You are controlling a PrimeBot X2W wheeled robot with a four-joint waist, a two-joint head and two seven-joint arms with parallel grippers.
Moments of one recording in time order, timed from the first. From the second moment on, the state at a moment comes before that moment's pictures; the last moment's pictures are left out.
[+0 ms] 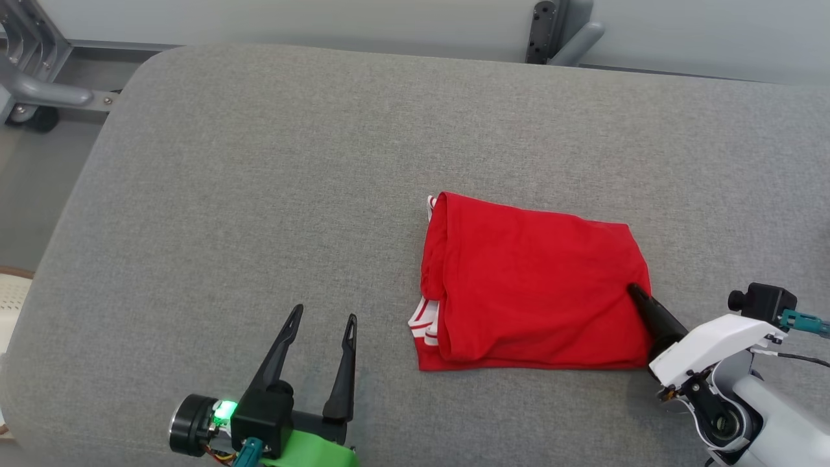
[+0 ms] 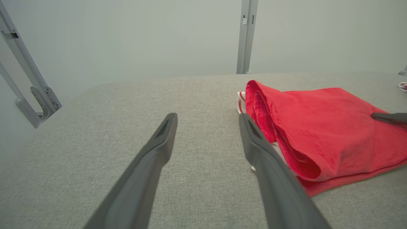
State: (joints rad) left arm 0.01 0.05 -0.31 0.08 -0.08 0.00 -0.26; right arm -0.37 -0.49 0.70 0.48 1.45 0.13 -0.24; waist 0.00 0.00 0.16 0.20
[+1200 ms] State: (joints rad) left arm -0.12 0.09 -0.26 -0.03 0.01 -0.07 -0.26; right arm -0.57 -0.49 0.73 0.40 1.23 0.13 -0.26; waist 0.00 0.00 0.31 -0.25
